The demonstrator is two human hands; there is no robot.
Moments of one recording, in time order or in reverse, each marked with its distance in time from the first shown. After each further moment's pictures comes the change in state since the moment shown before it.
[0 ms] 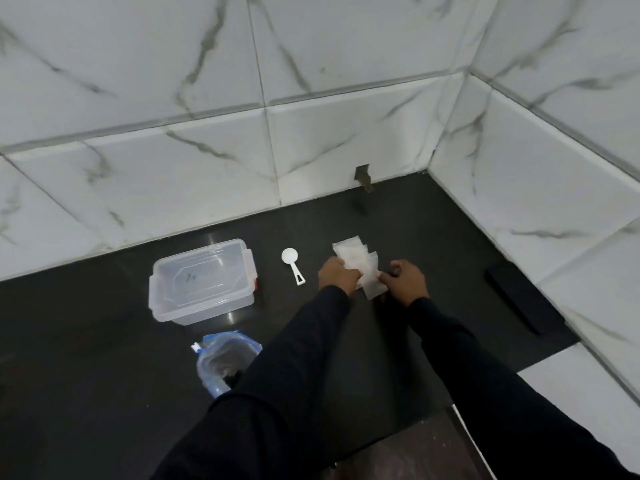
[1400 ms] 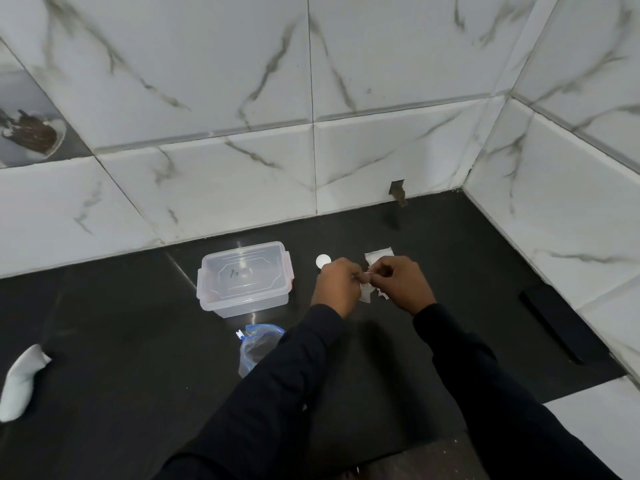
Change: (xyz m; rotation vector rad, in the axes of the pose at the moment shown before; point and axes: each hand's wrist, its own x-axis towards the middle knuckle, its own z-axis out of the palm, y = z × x) left_hand -0.050 -0.011 -0.079 0.287 0.149 0.471; right_hand -0.062 -0.092 0.006 0.081 -0.115 -0.457
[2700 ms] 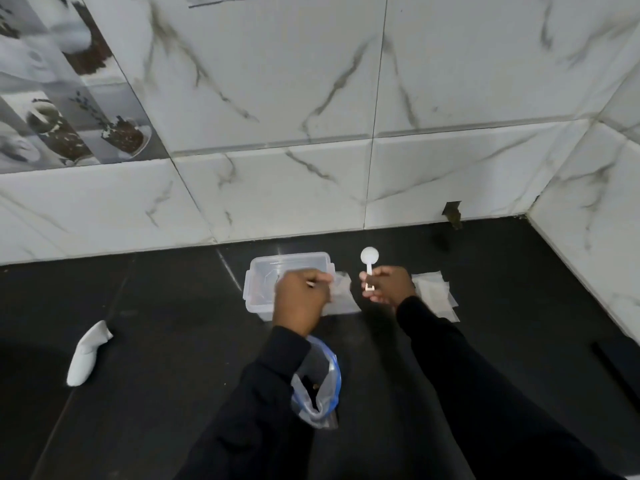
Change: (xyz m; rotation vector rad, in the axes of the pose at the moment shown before) left_hand -0.043 -0.029 -0.123 -0.309 0.312 -0.289; right_hand 0.069 -0.032 0.092 0.473 -0.183 0.413
